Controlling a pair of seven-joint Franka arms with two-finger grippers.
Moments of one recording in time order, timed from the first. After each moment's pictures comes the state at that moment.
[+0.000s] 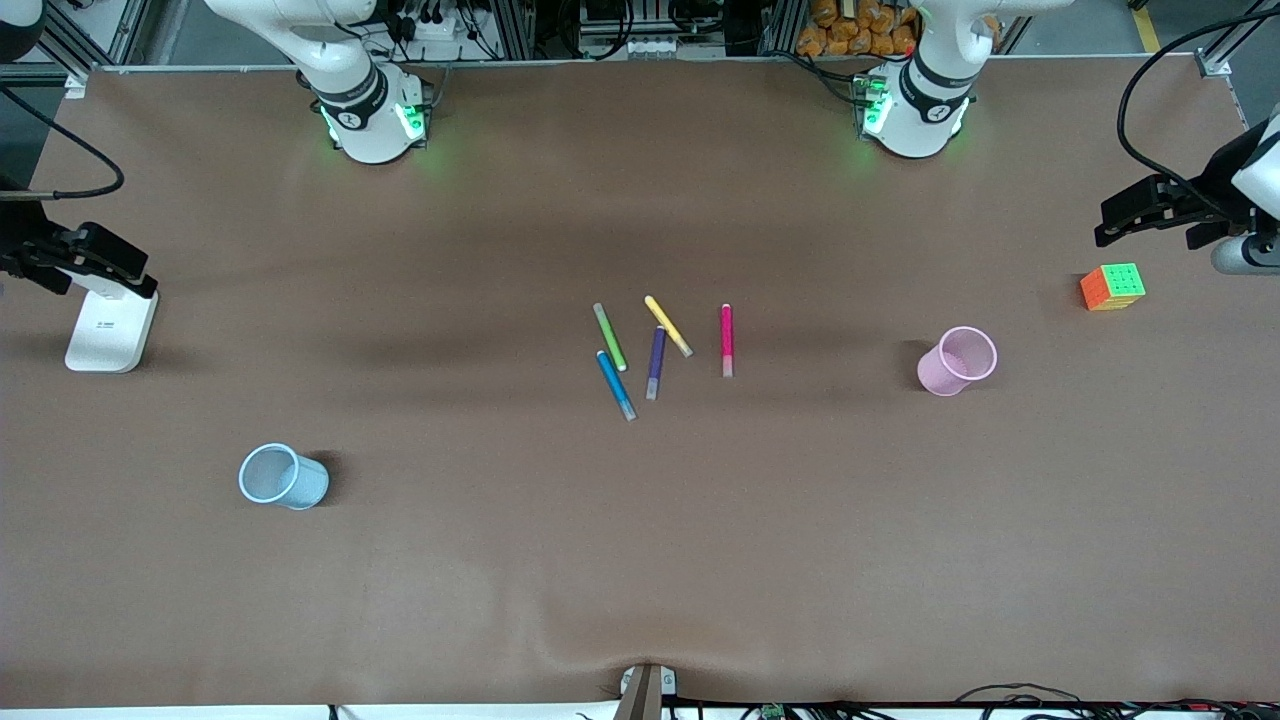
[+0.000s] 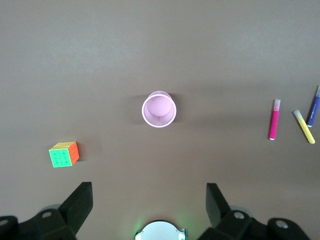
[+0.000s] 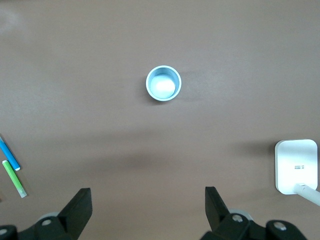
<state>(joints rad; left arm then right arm) -0.04 0.00 0.01 -1.52 0.01 1.45 0.00 -0.04 -0.02 -0.01 -1.62 0.02 1.65 0.03</state>
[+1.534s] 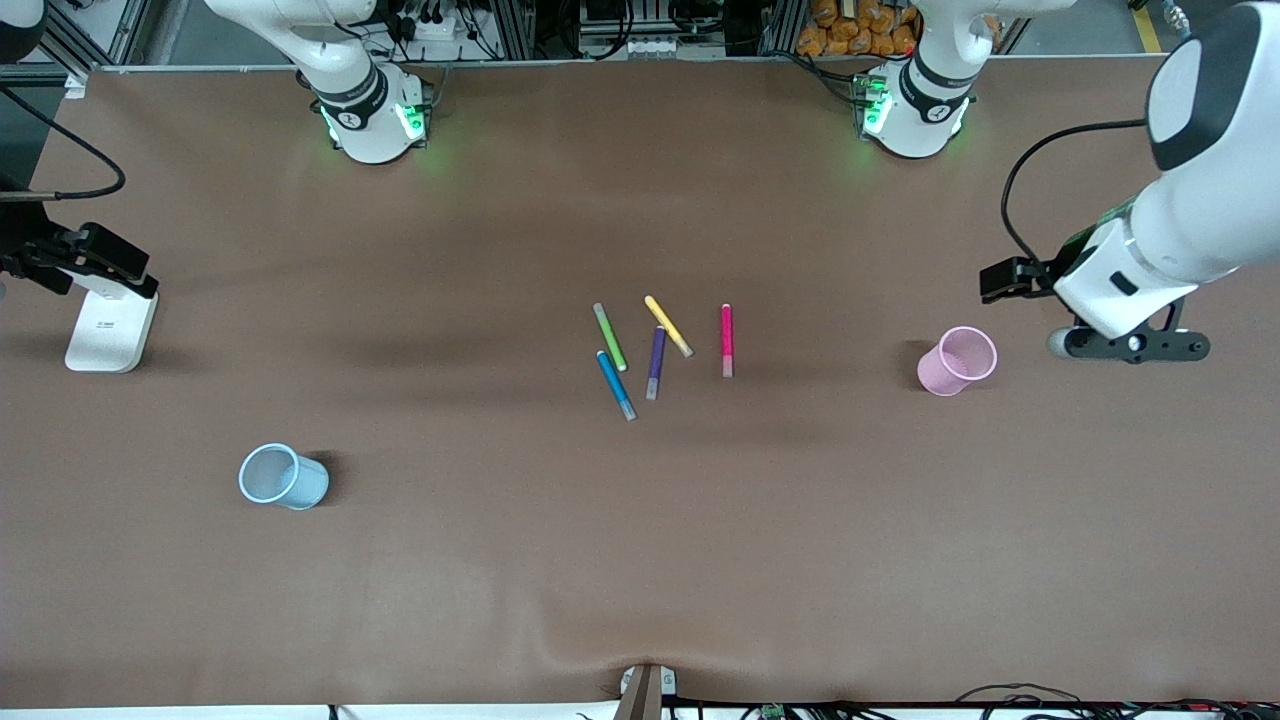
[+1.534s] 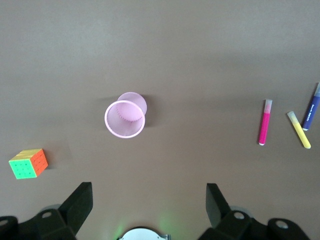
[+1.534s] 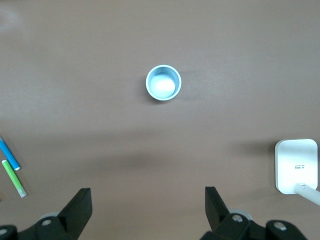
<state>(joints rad) -0.10 0.17 -0.08 -1.53 0.00 1.53 -0.13 -0.04 -0.02 0.00 -1.62 0.02 1.65 0.03</state>
